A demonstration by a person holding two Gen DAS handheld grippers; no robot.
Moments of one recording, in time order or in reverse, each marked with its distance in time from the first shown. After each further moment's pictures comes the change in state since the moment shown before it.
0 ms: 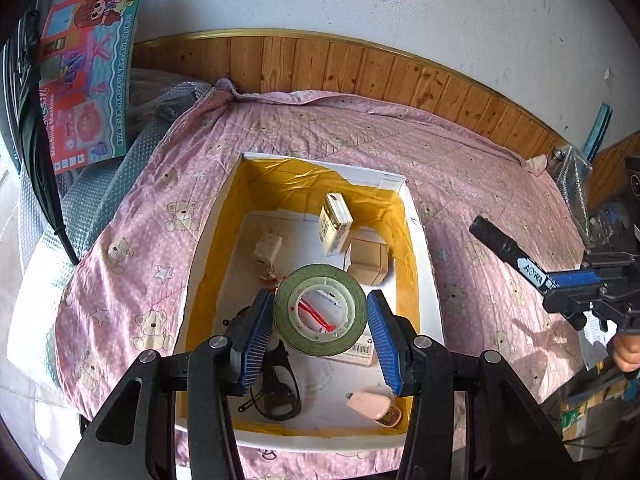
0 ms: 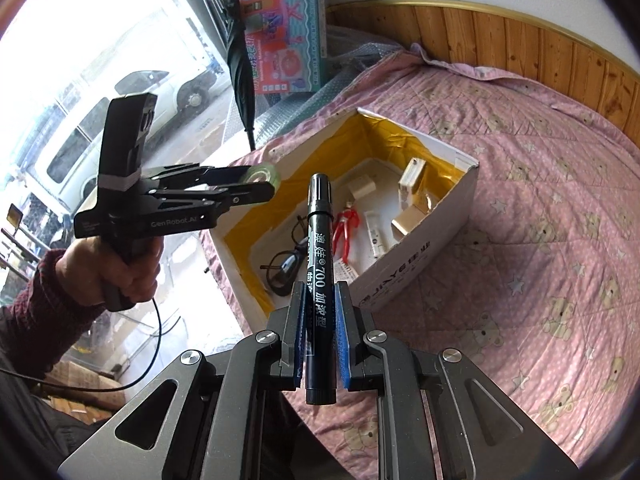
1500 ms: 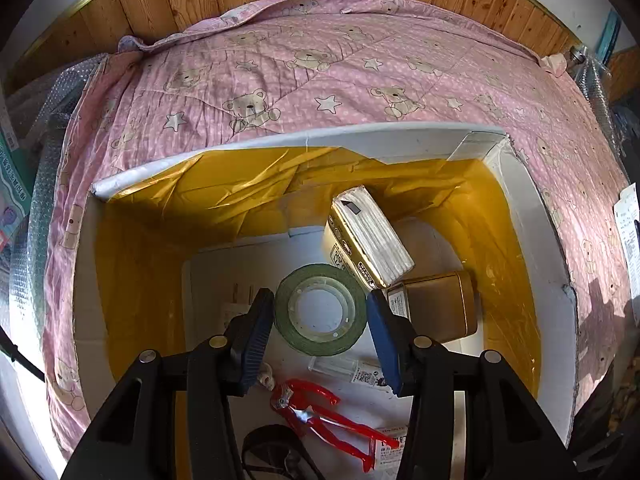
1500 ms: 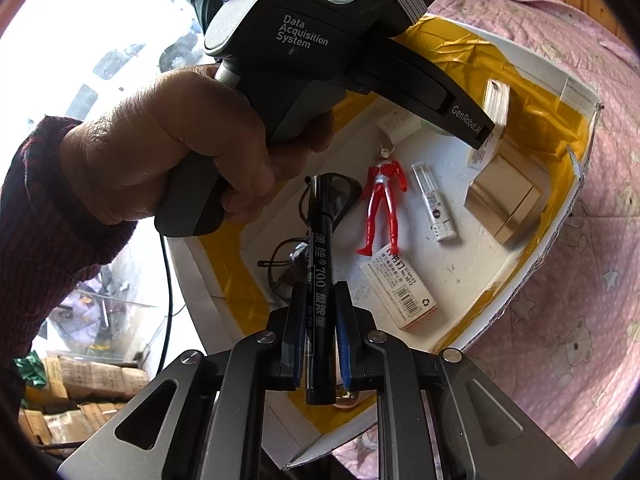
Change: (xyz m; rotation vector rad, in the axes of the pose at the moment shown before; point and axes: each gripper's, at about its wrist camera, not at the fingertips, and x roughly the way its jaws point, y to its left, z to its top) left arm 0.197 -0.007 0.078 0.233 0.327 -0.008; right arm 0.152 0.003 0.025 0.111 0.218 0.018
